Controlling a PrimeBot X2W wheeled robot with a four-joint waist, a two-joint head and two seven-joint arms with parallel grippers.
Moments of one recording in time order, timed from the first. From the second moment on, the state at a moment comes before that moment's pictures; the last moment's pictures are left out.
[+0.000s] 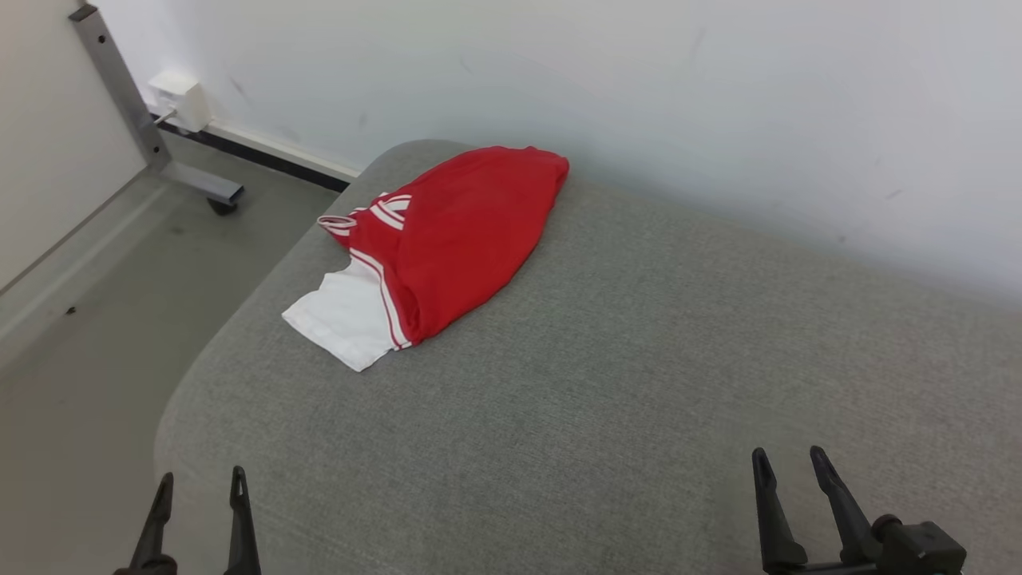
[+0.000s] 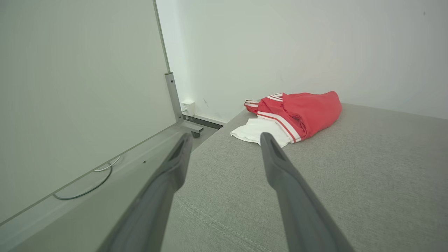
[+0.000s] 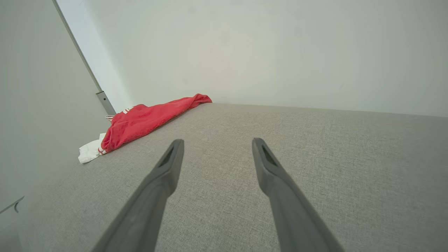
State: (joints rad) left arm 0.04 0.09 0.08 0.15 -0.07 -0.04 -0.26; right arm 0.05 -0.08 0.06 0.20 0.26 0.13 -0.26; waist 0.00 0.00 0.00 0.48
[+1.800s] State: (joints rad) left arm -0.96 0.50 0.17 0.75 -0.26 -0.12 0.16; right arm -0.13 -0.16 -0.20 -0.06 0.25 0.13 -0.25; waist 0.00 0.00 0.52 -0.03
